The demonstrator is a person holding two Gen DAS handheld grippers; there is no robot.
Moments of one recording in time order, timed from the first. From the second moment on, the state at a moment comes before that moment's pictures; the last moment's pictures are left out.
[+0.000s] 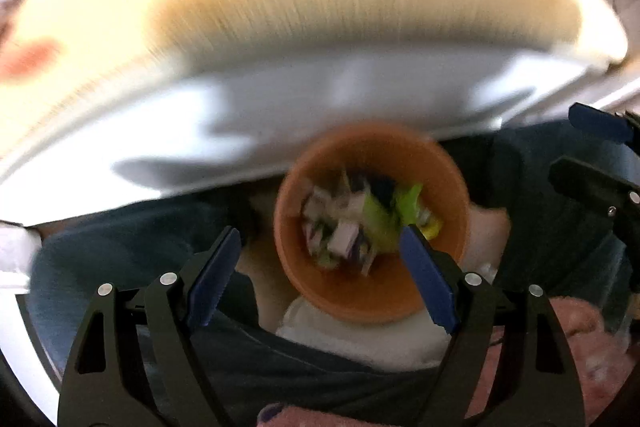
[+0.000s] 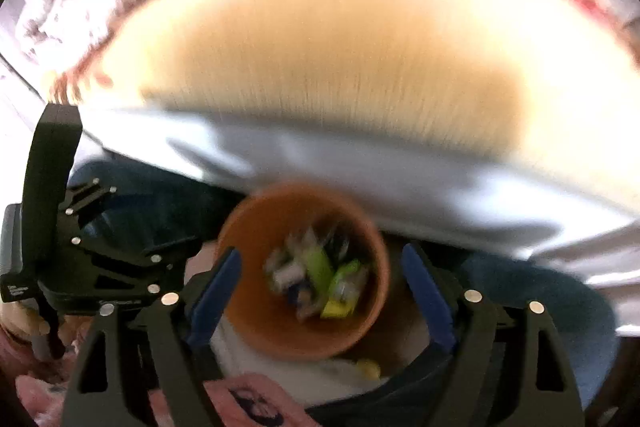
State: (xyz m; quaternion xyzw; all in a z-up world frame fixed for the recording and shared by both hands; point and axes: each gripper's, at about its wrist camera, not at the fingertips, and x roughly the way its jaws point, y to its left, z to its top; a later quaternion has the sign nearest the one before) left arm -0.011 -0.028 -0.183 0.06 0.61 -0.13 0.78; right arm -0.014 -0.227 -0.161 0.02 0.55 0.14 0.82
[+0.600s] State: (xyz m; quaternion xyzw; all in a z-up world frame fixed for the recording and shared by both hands) left arm 0.003 -0.006 0.020 0.01 0.31 -0.04 0.95; right arm -0.012 -0.247 0.017 0.00 0.25 0.10 0.96
